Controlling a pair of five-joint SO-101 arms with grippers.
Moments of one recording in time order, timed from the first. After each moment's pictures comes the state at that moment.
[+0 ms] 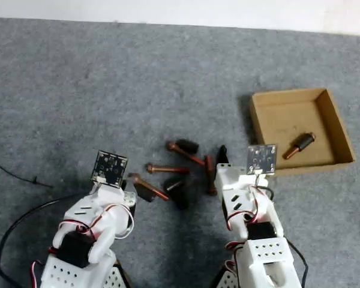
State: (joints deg) left arm 13.7 -103.9 89.1 67.9 8.0; right arm -12.9 -68.0 95.4 2.5 -2.1
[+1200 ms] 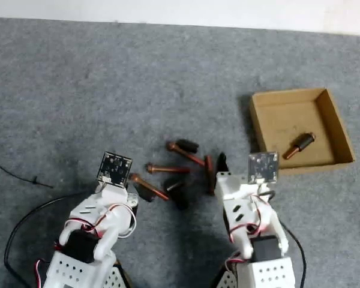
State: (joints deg) left arm 13.7 -103.9 96.0 63.3 7.6; right arm -14.4 -101.0 96.0 34.4 -2.1
